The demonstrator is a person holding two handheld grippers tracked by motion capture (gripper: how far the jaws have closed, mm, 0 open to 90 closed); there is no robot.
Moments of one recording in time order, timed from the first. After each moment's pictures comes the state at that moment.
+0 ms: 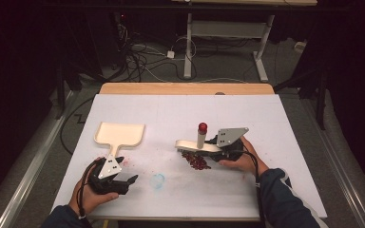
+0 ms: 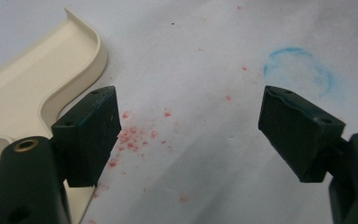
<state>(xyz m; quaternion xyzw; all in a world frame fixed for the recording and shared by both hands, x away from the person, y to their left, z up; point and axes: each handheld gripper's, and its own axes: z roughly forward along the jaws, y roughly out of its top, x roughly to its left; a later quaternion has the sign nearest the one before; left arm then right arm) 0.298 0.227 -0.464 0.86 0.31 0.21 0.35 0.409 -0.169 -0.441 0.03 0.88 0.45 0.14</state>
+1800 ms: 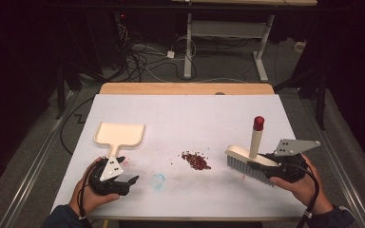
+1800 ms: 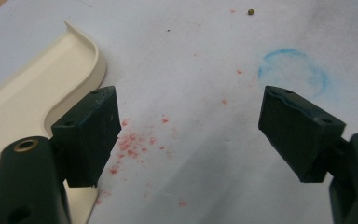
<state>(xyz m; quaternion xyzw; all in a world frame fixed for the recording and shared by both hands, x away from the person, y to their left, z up) 0.295 0.223 -0.461 0.87 0.29 0.22 0.34 0.318 -0.284 -0.384 0.26 0.87 0.40 0.14</state>
